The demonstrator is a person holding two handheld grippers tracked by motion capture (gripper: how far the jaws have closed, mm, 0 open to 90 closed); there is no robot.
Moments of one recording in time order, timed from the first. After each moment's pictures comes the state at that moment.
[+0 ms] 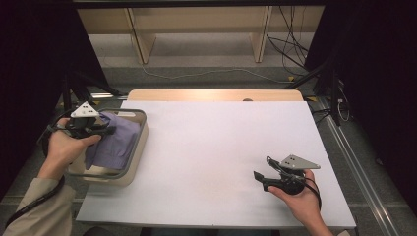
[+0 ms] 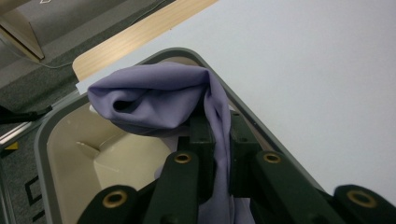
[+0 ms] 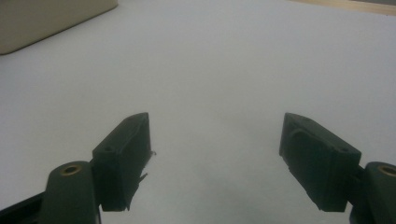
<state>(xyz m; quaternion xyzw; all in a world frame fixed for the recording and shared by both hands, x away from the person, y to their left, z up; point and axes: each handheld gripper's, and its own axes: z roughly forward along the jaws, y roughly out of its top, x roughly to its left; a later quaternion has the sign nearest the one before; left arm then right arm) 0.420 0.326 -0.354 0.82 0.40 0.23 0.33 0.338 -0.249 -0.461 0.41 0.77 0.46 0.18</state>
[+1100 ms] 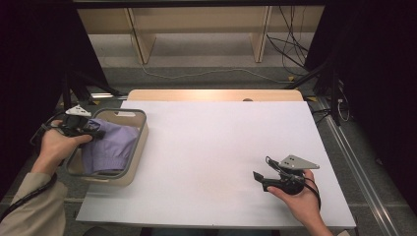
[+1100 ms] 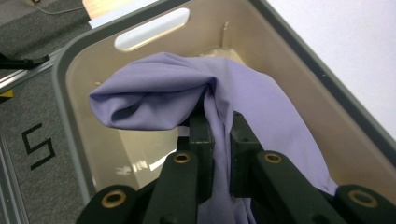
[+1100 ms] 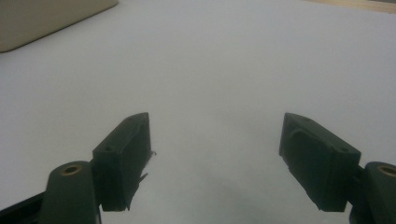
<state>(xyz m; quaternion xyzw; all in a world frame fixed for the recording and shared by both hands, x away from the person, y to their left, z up) 0.440 0.365 -0.376 0.82 0.46 0.19 0.28 0.338 -0.248 -0.462 0.41 0.77 0.45 0.18</state>
